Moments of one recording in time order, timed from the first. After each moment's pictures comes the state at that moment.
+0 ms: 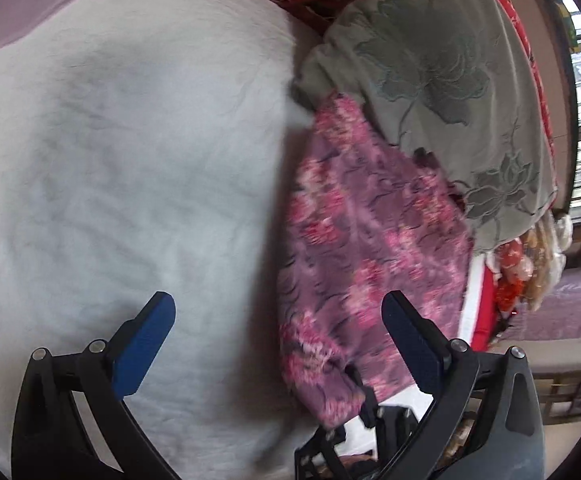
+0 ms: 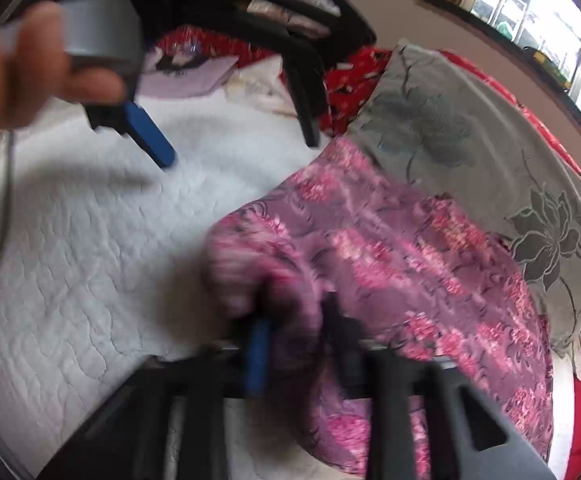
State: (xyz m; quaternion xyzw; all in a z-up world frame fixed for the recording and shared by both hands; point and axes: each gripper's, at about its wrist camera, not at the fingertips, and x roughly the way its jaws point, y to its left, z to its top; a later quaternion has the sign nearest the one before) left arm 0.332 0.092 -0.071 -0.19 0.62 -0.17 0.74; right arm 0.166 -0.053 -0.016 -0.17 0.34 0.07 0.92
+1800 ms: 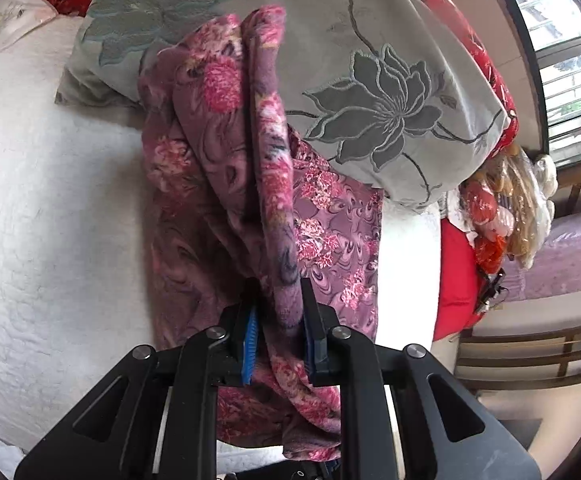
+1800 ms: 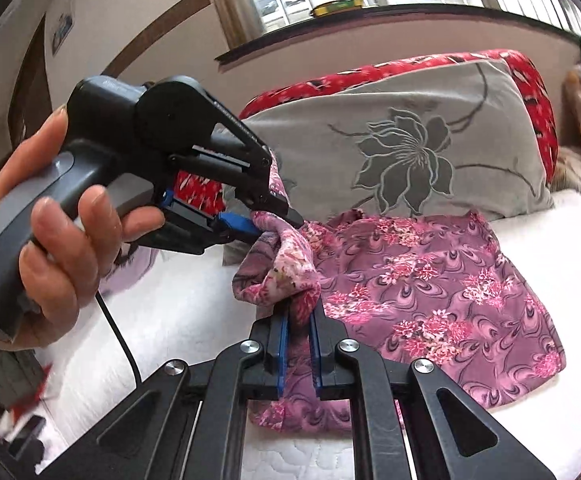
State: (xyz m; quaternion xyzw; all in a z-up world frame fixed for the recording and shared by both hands) left arm 0.285 -0.123 0.001 -0.13 0.61 -0.23 0.75; right arm 0.098 -0.246 0.046 0.19 0.25 0.02 0.95
